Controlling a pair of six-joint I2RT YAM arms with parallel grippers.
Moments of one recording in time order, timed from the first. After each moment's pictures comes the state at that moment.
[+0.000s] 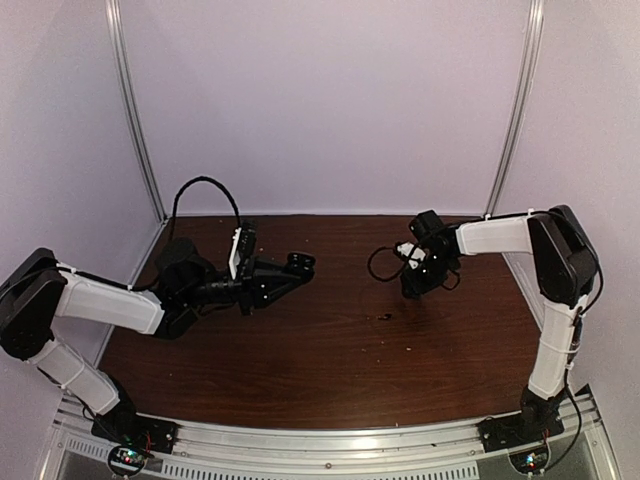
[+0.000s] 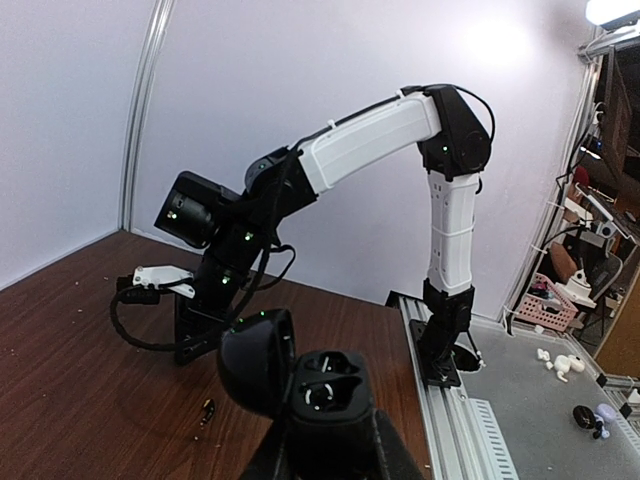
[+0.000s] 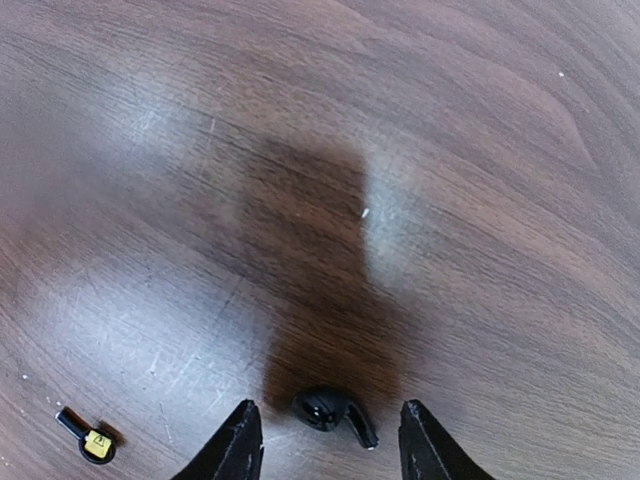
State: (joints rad) left arm -0.72 1.49 0.59 1.05 0.76 -0.35; right arm 0.42 1.95 1.30 -0.54 -0.03 -0.05
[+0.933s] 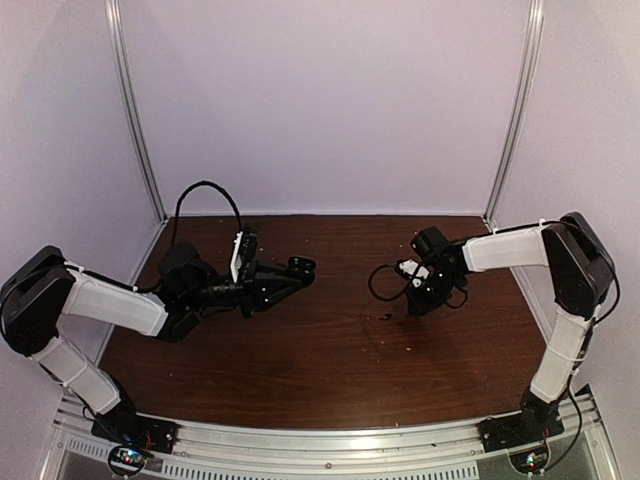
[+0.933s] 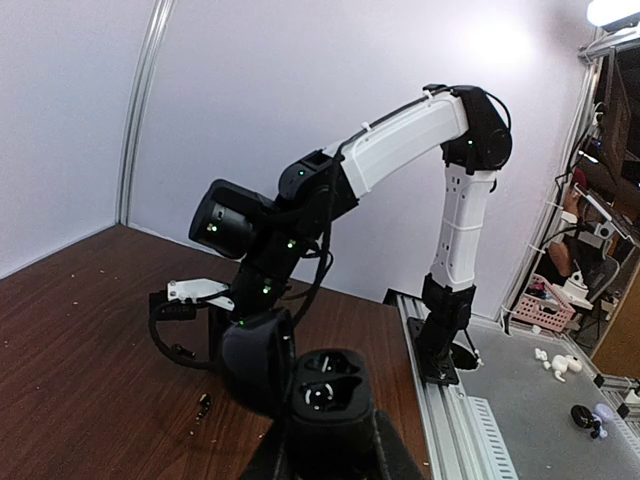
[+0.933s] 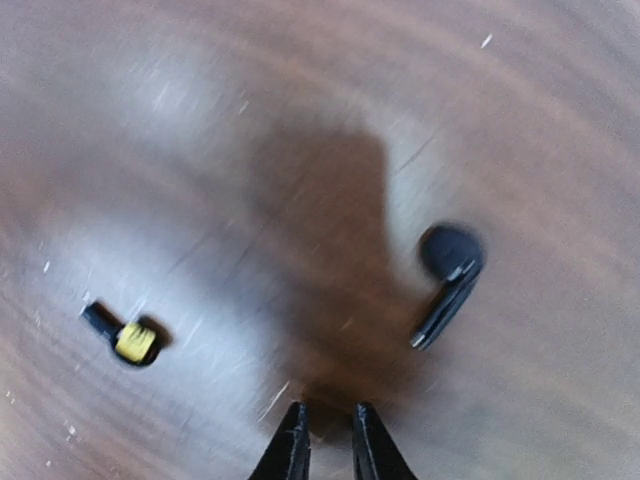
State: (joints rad) left arm -0.72 1.52 0.58 1.10 0.76 -0.36; right arm 0.47 1.83 1.11 -0.51 -0.07 0.01
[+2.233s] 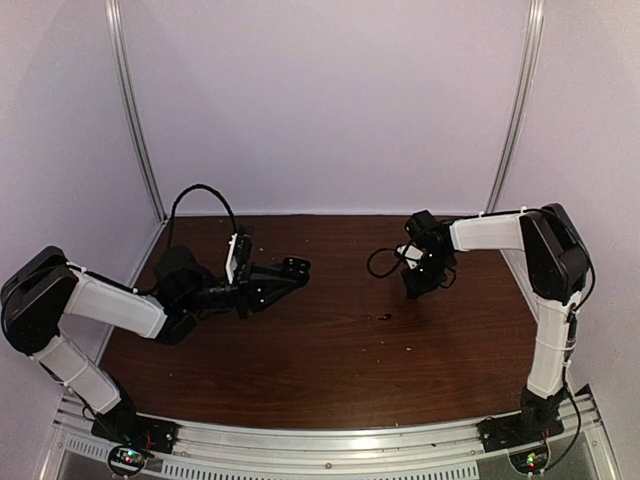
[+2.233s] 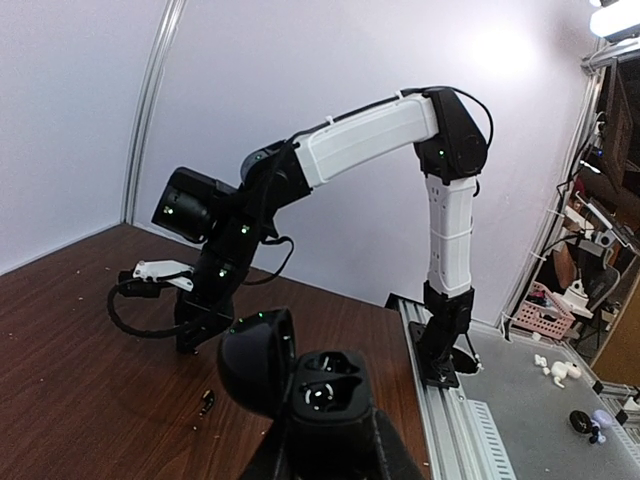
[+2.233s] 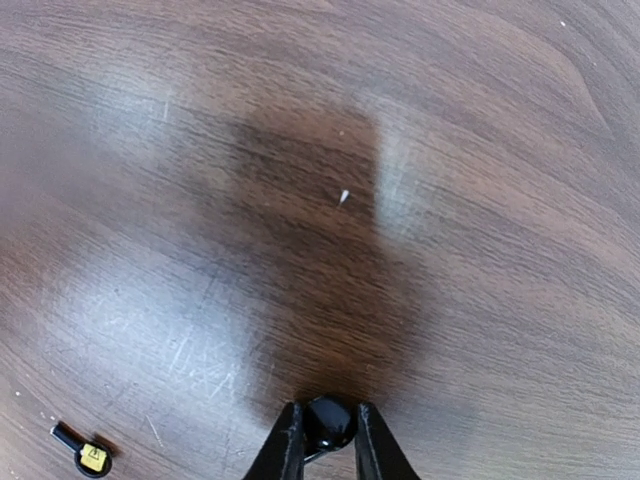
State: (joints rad) left arm -0.70 1.53 0.54 1.16 0.77 -0.40; right arm 0.42 2.01 1.38 -0.64 -0.01 0.02
